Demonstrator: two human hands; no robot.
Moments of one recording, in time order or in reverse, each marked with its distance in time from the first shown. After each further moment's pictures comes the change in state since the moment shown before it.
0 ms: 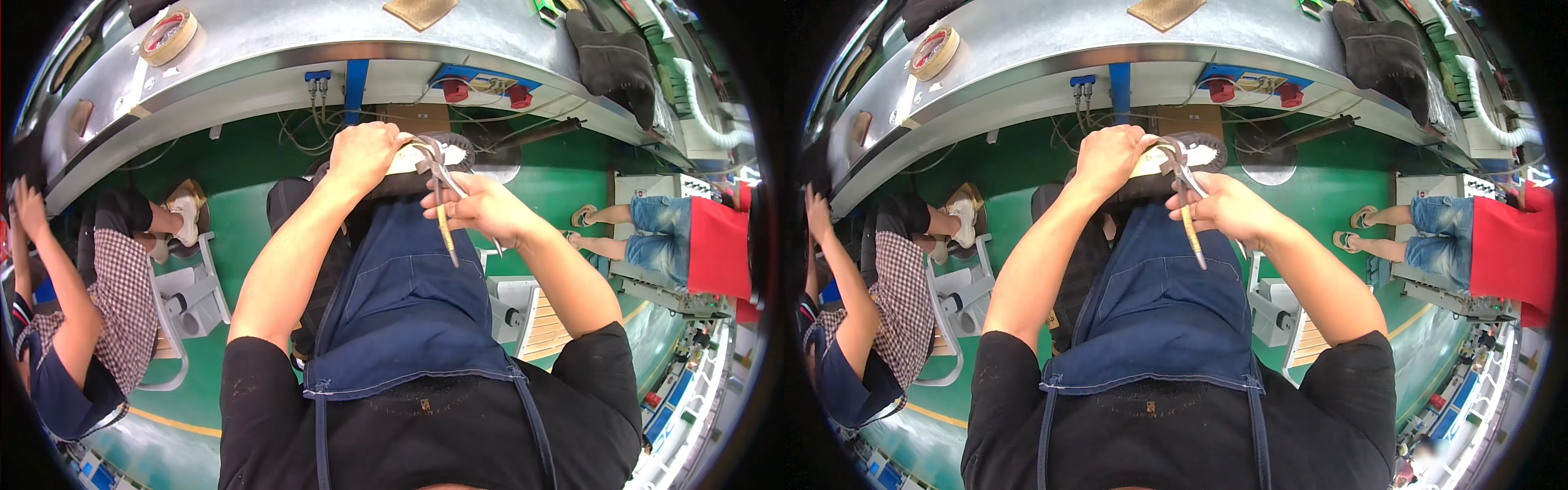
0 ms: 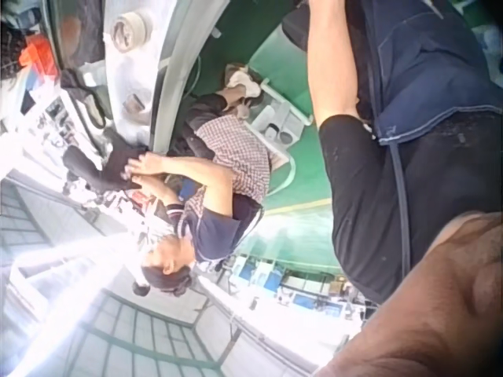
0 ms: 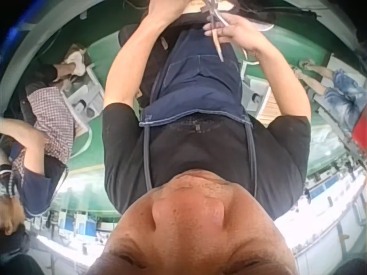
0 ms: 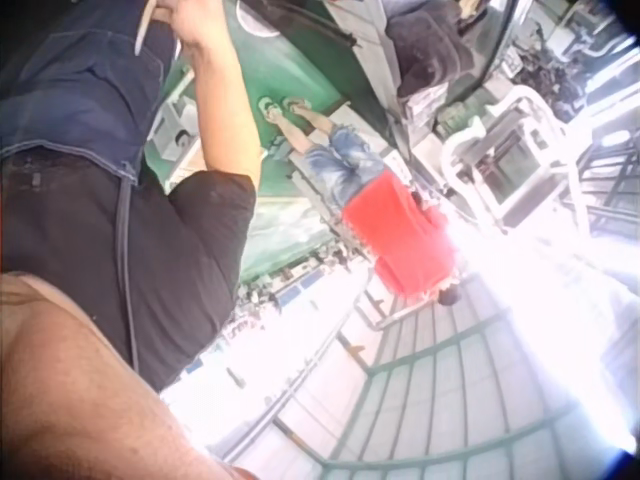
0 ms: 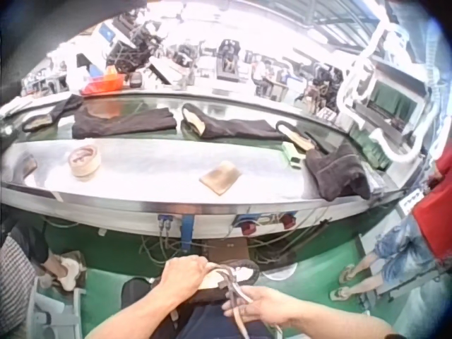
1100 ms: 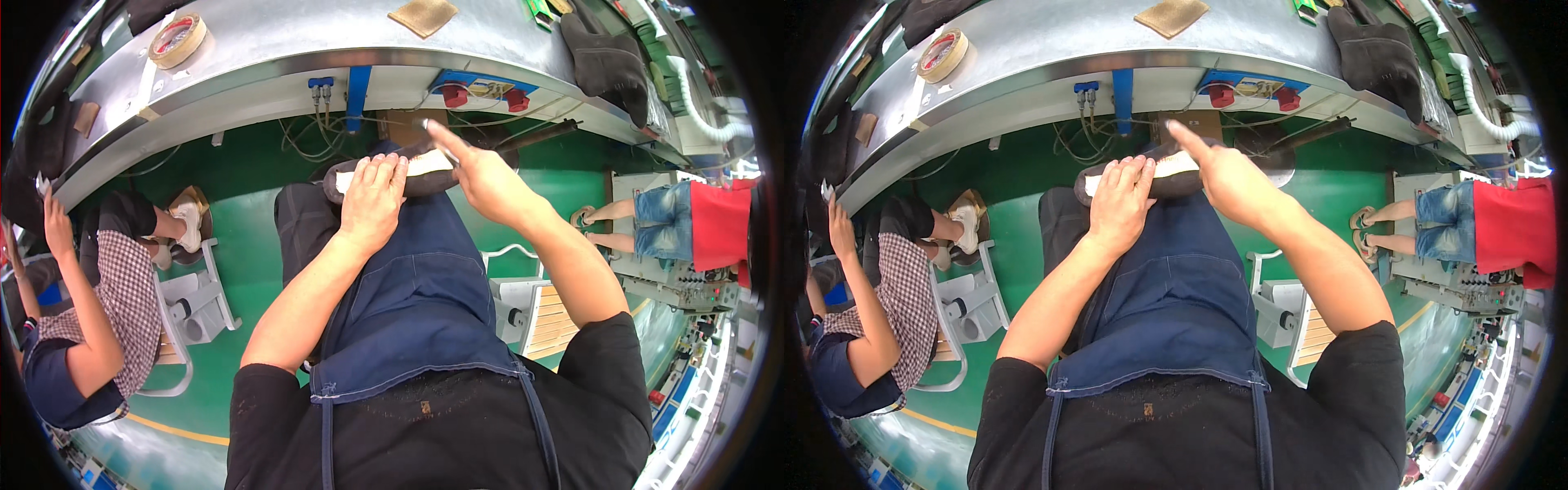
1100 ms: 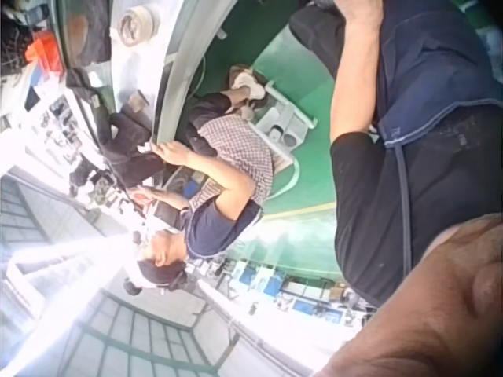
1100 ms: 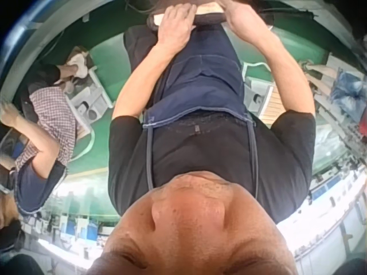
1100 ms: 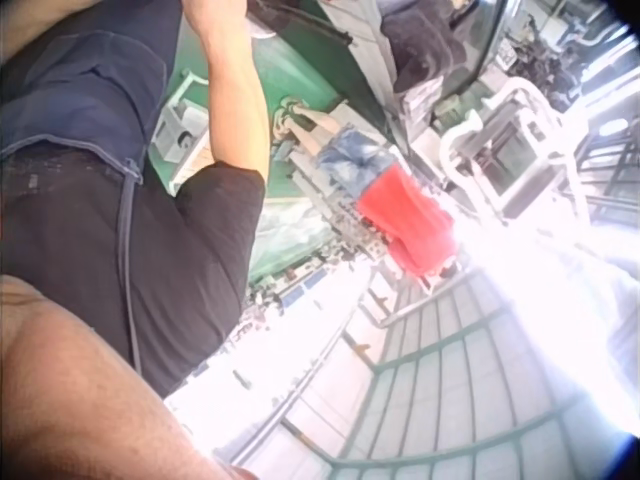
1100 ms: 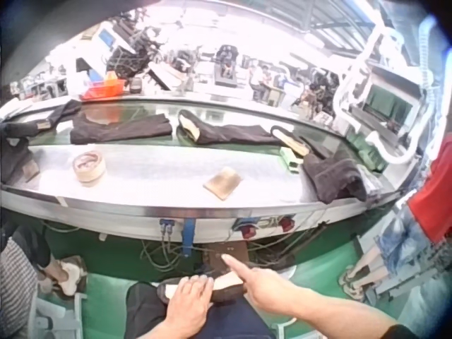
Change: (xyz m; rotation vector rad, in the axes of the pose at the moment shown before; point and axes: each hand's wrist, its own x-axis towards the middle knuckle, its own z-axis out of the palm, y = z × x) left_hand -0.086 0.010 0.030 0.111 0.358 0.286; right_hand 0.021 -0.005 -0.002 -1.118 0.333 -0.659
